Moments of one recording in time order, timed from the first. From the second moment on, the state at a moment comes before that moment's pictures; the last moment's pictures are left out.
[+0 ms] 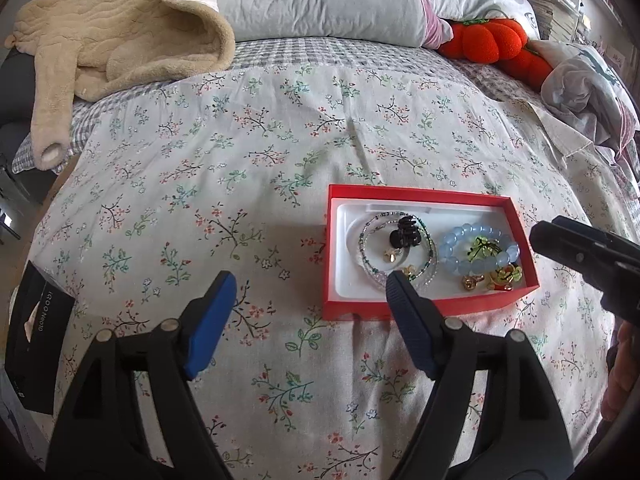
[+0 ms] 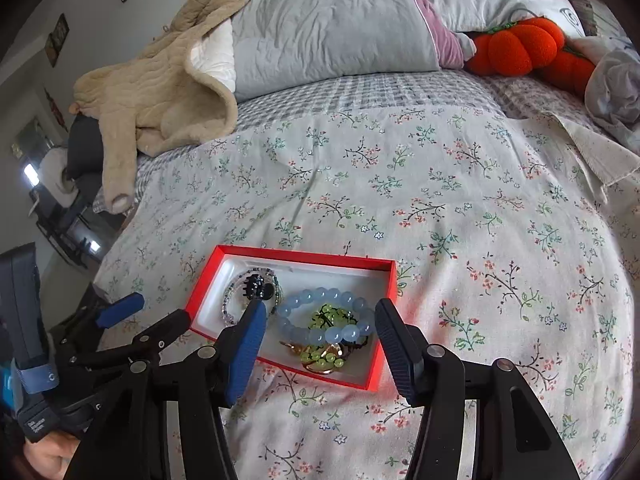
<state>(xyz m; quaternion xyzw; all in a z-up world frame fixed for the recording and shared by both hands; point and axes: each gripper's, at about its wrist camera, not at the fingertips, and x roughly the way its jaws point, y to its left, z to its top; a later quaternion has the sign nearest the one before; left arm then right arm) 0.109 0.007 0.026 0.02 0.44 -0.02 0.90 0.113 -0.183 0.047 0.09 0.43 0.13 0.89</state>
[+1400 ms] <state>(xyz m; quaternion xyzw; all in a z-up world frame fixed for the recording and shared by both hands) 0.043 0.005 0.024 0.03 0.49 -0.04 0.87 0.035 -0.179 0.032 0.02 0.49 0.04 0.87</state>
